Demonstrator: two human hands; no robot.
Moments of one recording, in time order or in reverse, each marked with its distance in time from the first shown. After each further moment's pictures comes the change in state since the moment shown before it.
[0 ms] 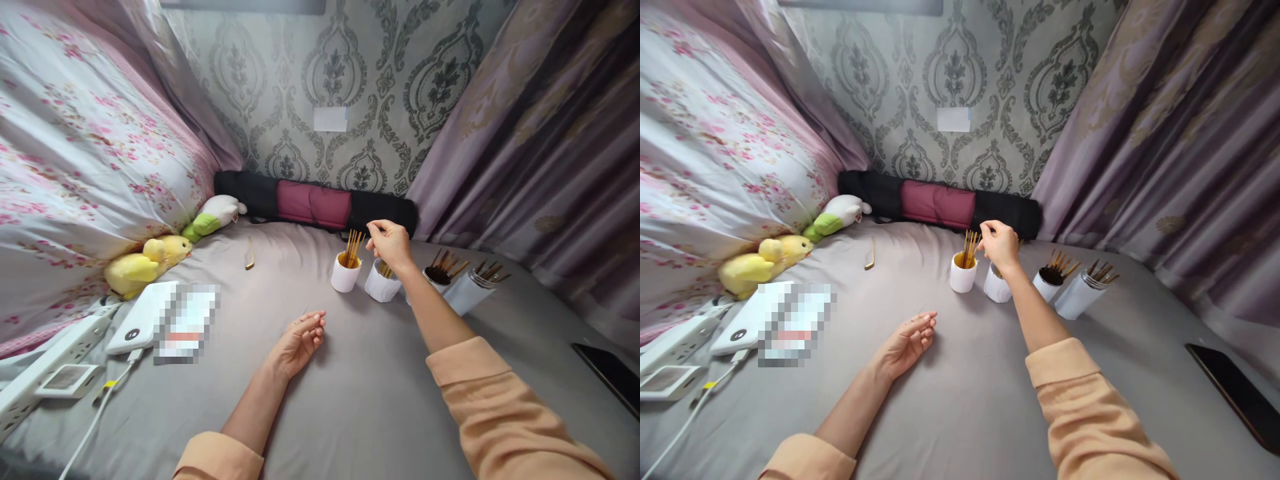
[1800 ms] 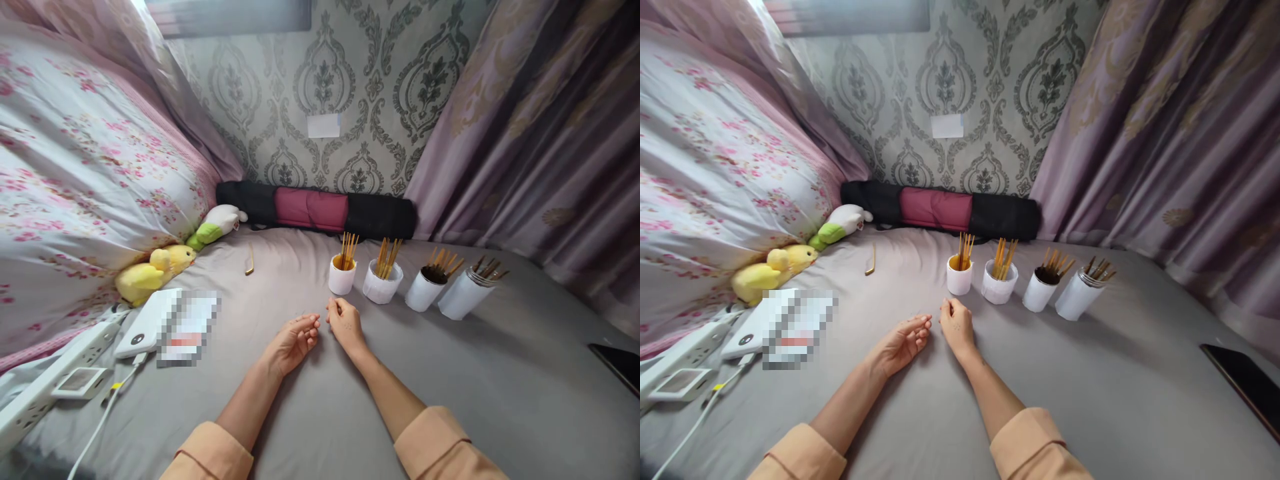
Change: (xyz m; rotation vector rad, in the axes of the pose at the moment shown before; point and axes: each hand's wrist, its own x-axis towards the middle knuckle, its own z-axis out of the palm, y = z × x) left_hand 0.006 0.004 0.009 0.114 0.142 -0.023; right_hand -0.154 0.041 0.090 0.234 -0.161 0.171
